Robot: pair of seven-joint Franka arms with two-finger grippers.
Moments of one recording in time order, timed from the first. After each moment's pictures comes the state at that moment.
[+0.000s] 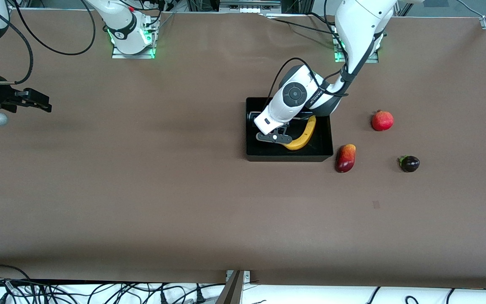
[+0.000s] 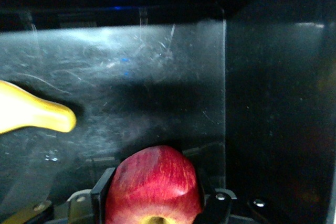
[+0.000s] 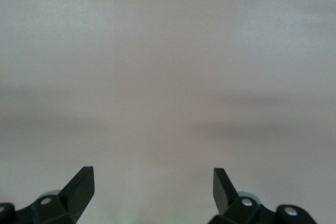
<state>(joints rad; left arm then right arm) -0.39 0.55 -0.33 -1.97 -0.09 2.51 -0.55 -0.03 0.03 -0.03 -1.71 -0.03 1.63 -0.09</state>
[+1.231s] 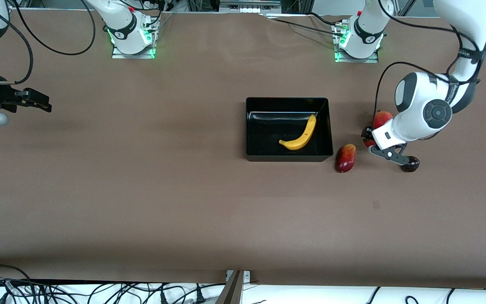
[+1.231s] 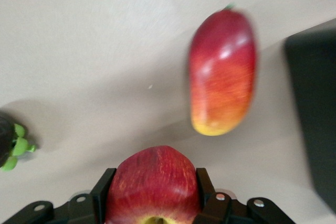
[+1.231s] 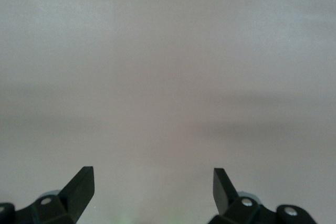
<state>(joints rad) 0.12 0.28 -0.17 -2.21 0.05 2.33 0.25 -0.03 0.03 -0.03 -1.71 -0.03 1.63 -0.09</state>
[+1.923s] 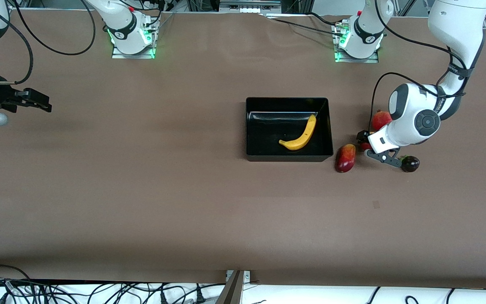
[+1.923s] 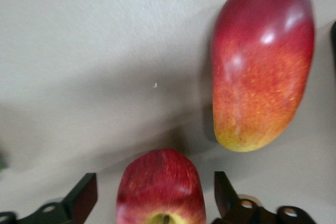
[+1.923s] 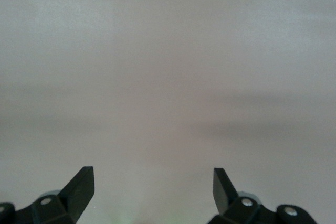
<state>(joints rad) 0.12 0.35 -0.16 -2.21 0.04 2.38 0.27 -0.03 0.03 -0.03 -1.71 -0.03 1.63 -0.09</state>
